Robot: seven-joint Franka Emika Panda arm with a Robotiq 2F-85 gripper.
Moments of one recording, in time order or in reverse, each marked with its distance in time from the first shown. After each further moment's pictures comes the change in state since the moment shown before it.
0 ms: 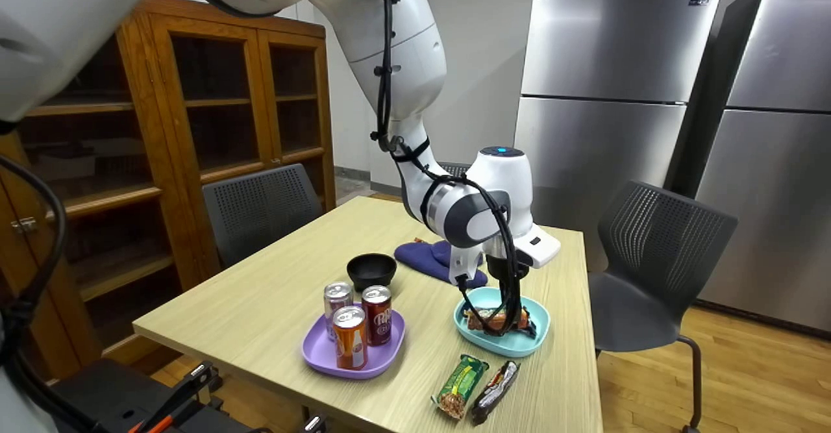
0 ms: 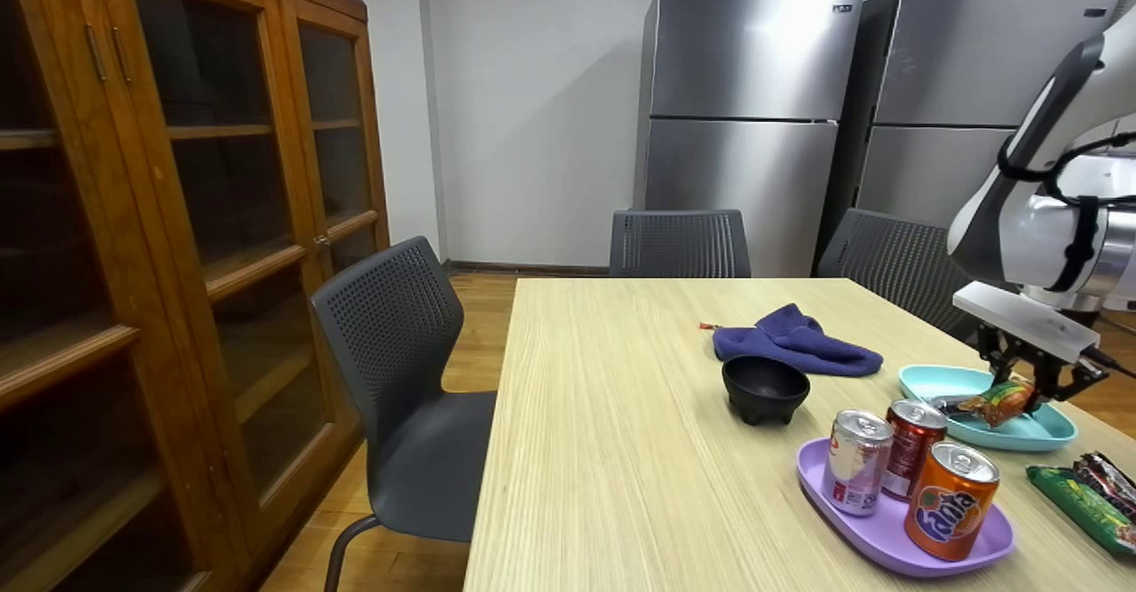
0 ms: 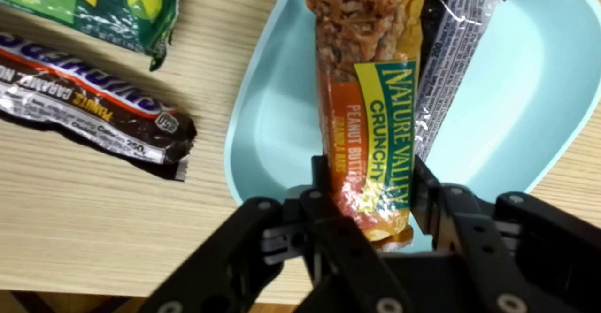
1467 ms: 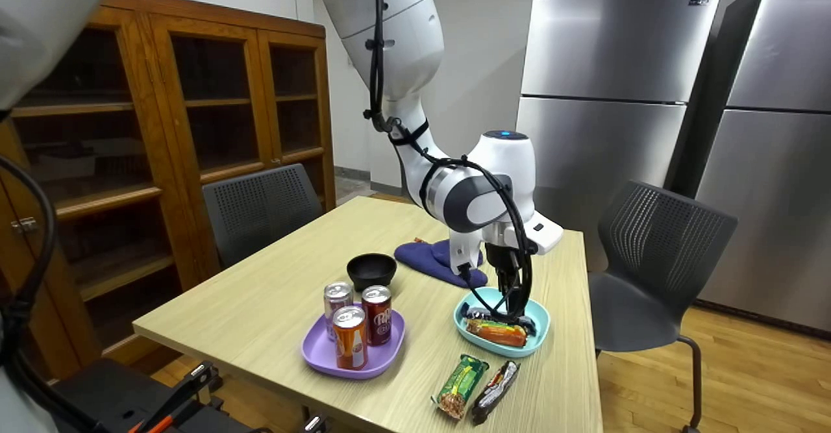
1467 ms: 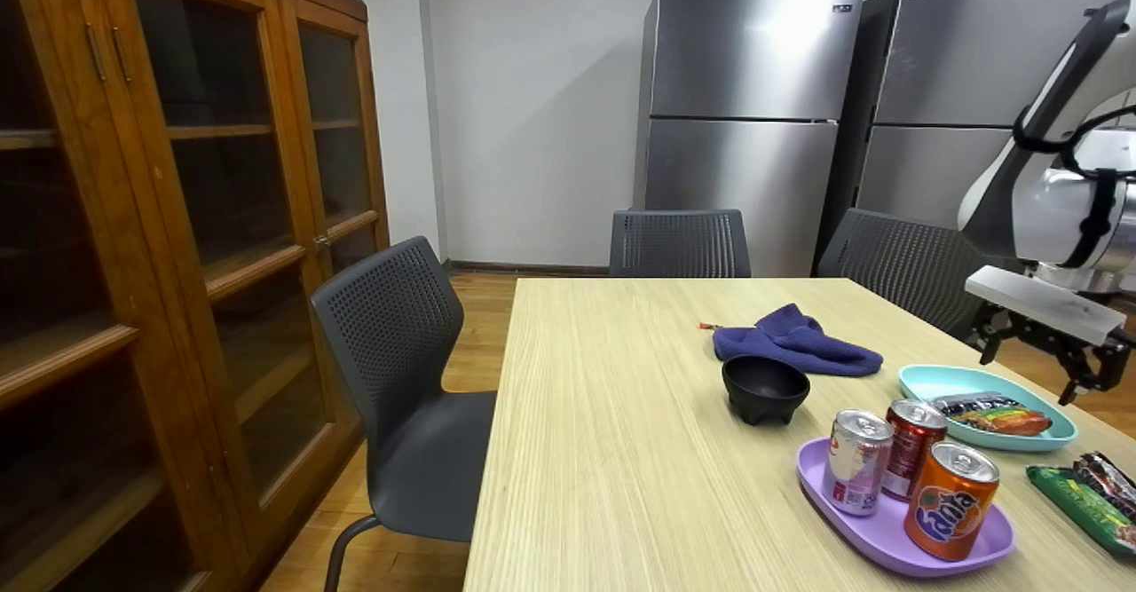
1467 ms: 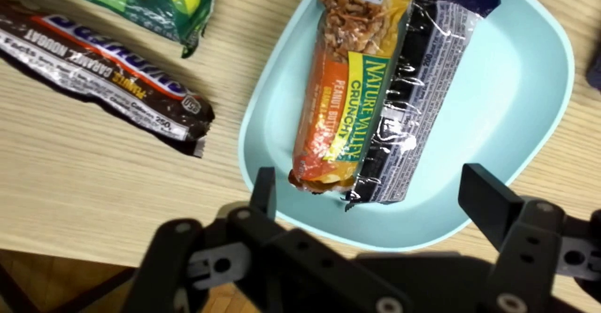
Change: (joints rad) arm 0.003 -0.081 -0.007 -0.050 -0.001 -0.050 -0.098
